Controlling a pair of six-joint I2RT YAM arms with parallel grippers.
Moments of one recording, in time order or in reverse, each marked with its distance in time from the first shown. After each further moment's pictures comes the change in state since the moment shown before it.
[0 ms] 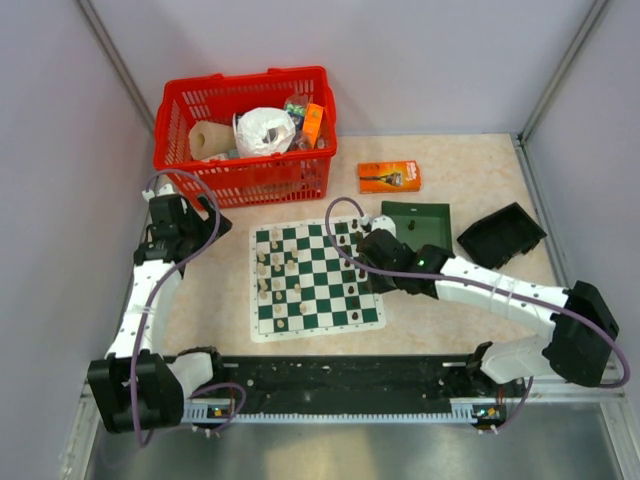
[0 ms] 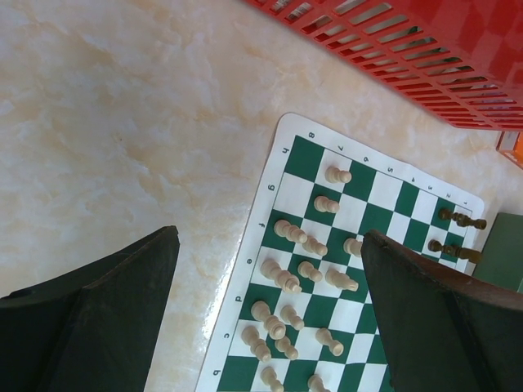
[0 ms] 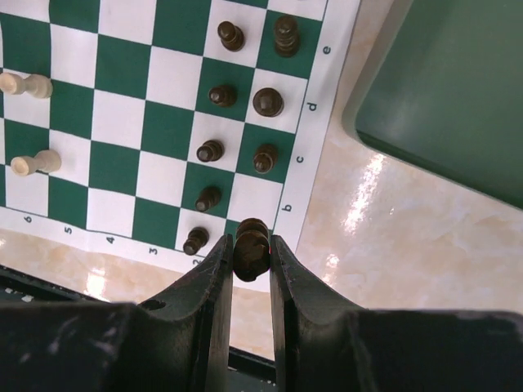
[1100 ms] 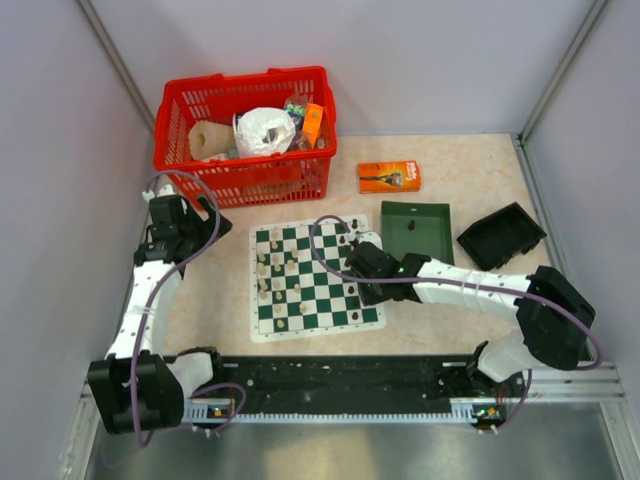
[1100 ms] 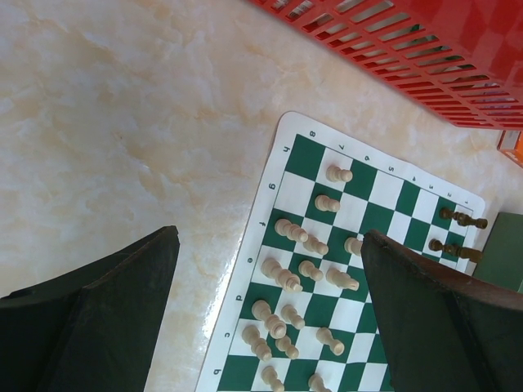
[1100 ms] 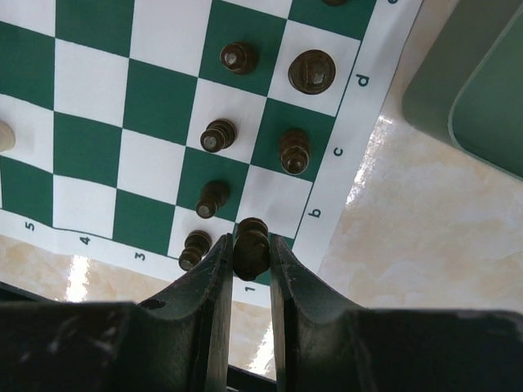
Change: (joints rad) left arm 0.000 -0.006 -0.005 0.000 0.000 -0.001; right arm 0.045 0.131 -0.068 0.111 -0.056 0.010
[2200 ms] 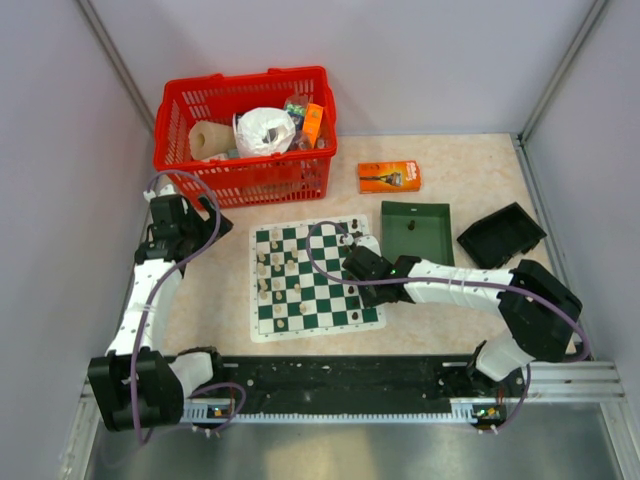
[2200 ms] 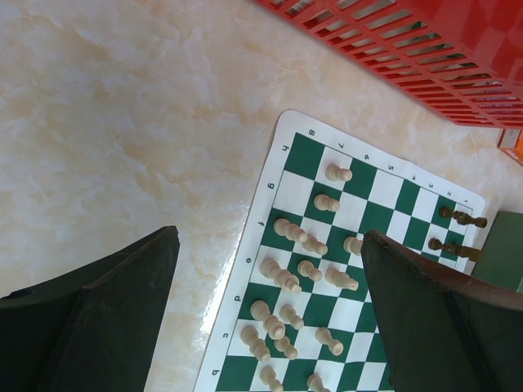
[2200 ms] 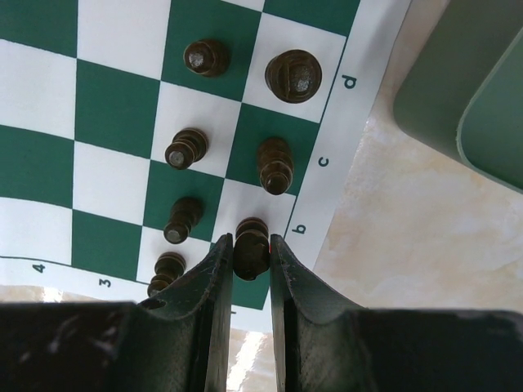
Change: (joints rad) left arm 0.000 0.014 0.000 0.006 0.008 -0.003; right arm 0.005 0.076 -0.016 0.031 0.049 -0.009
